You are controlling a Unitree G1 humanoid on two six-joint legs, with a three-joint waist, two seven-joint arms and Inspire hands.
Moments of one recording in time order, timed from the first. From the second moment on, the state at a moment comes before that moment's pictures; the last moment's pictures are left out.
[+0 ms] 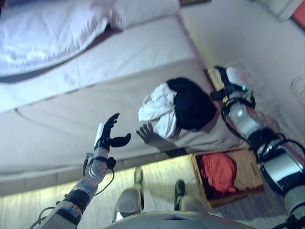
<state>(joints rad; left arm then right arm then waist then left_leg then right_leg) -0.21 0.42 -0.43 0.68 -0.10 -0.40 0.40 -0.94 -0.71 0.61 0.86 -0.22 0.06 -0.34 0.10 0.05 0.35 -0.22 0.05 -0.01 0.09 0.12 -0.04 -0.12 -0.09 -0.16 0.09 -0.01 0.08</state>
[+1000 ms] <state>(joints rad) -0.14 0.53 -0.46 0.40 -0.12 -0.49 0.45 -1.29 -0.64 0.73 1.20 -0.25 0.28 -0.12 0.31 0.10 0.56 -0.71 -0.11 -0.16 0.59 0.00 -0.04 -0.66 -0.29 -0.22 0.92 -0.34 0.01</state>
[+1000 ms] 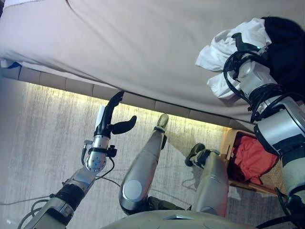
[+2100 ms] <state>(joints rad) -0.15 0.59 -0.47 0.29 -0.12 -0.44 0.44 -1.30 -0.66 0.68 1.25 -0.10 0.17 -0.16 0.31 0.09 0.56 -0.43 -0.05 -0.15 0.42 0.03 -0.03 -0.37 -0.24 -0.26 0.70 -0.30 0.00</state>
